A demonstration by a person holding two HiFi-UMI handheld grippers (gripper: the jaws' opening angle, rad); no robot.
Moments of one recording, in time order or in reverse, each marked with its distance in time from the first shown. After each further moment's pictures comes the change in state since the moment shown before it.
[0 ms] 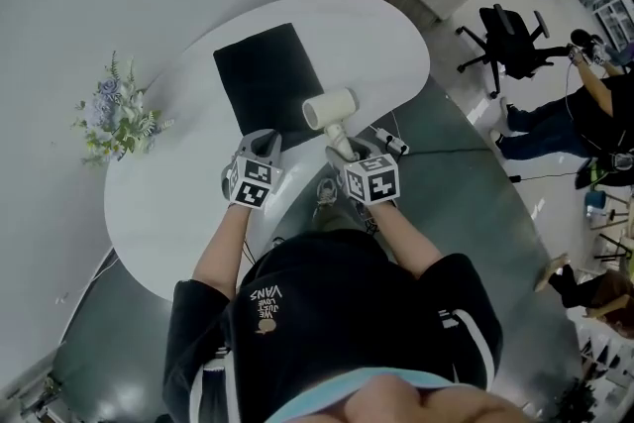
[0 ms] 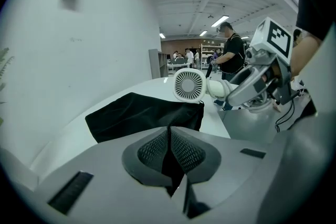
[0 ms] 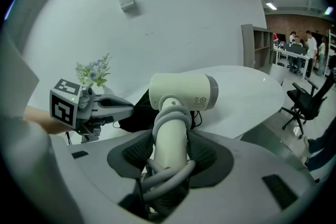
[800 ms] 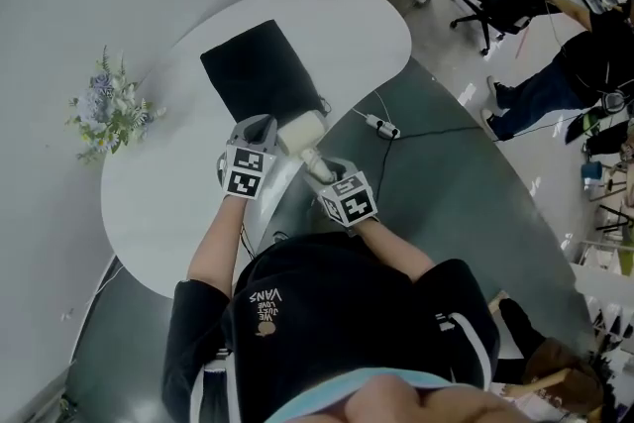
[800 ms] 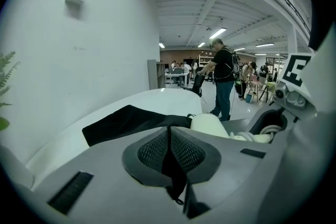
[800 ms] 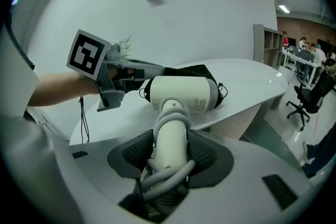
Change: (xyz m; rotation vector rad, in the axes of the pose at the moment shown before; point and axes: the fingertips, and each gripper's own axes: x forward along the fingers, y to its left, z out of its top) left arm -0.033 -0.020 0.022 -0.037 -0.101 -0.042; right arm -0.023 0.085 -0.085 -0.081 0.070 0.032
